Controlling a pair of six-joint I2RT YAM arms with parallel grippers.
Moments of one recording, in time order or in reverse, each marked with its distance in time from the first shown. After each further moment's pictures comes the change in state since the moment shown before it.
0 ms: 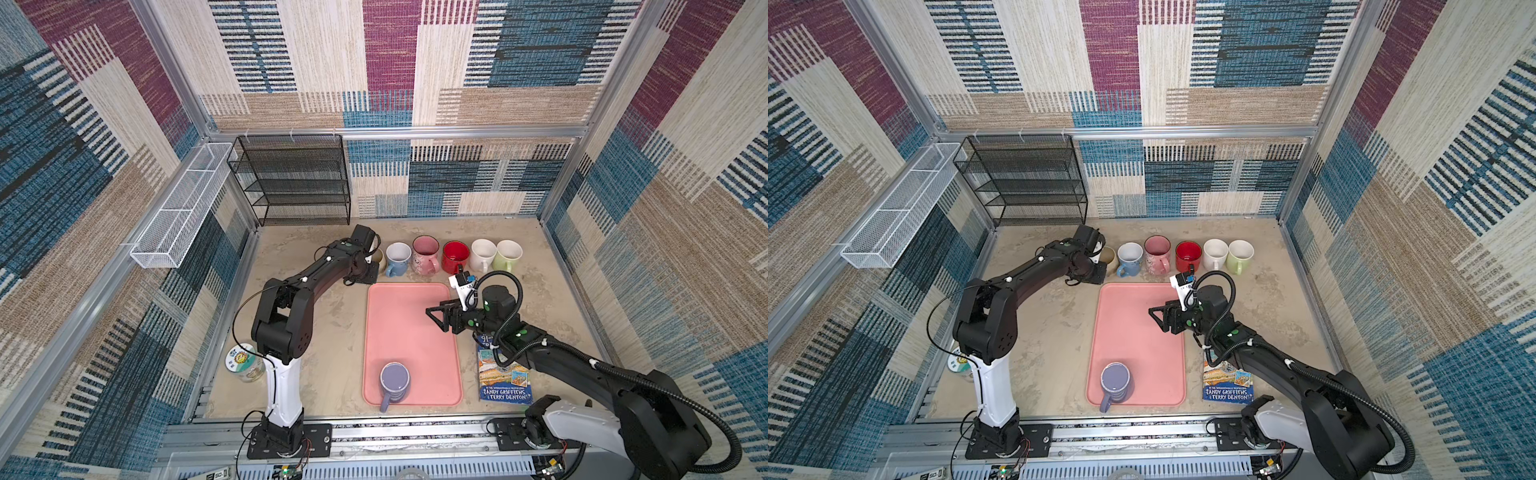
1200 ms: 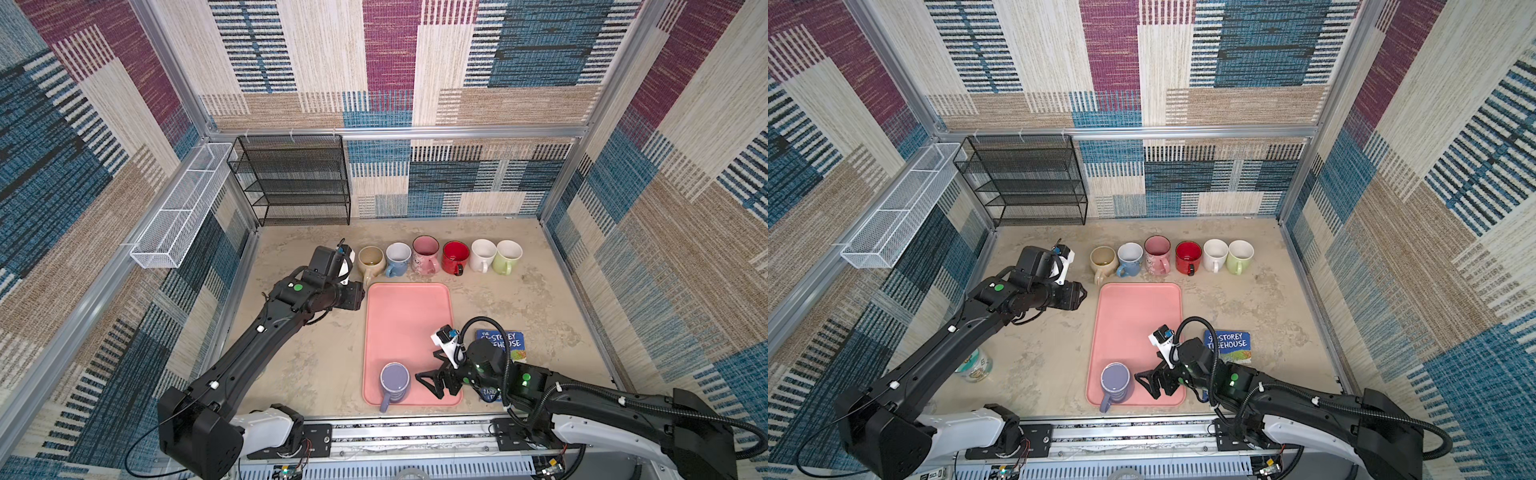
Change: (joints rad) left arm -0.047 -0.738 -0.409 -0.089 0.079 -0.052; right arm 0.529 -0.266 -0.211 -0.176 0.307 0.015
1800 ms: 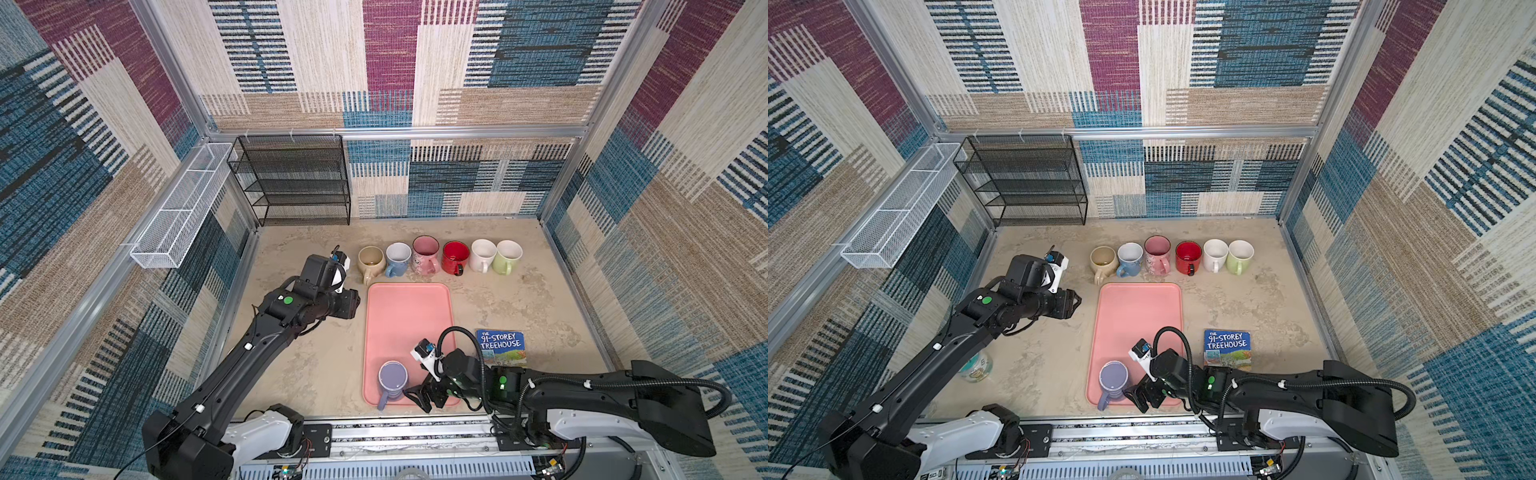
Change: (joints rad) left arm 0.000 -0.096 -0.063 -0.015 -0.005 0.023; right arm 0.158 0.253 0.085 0.064 0.114 0.000
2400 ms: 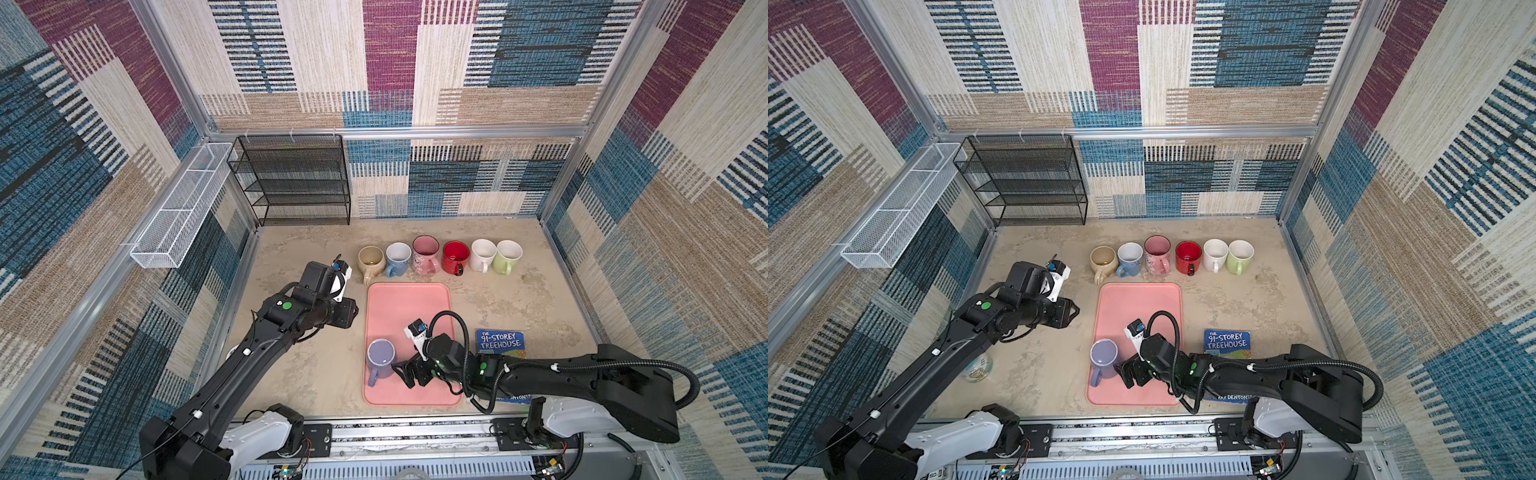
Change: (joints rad) left arm 0.000 -0.027 -0.063 -0.040 0.080 0.008; right arm -0.106 0.196 0.114 0.097 0.081 0.068
